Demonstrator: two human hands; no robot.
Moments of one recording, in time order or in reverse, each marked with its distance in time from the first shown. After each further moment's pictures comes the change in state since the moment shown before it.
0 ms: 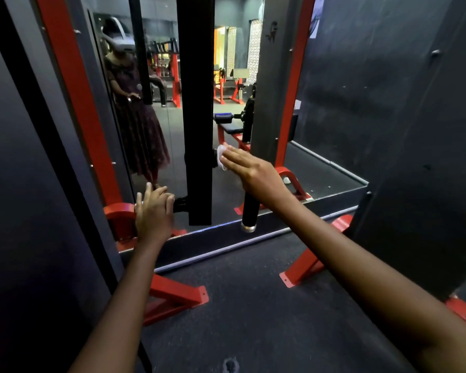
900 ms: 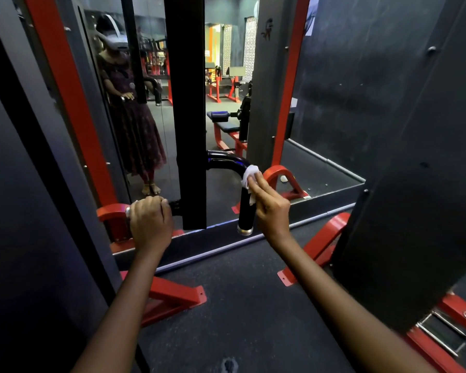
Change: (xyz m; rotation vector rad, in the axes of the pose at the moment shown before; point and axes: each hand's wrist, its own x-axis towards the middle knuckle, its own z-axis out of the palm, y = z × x) left_hand -0.006 0.004 0.008 0.171 0.165 0.002; right_hand -0.072 -0.020 0.023 0.168 0.333 0.533
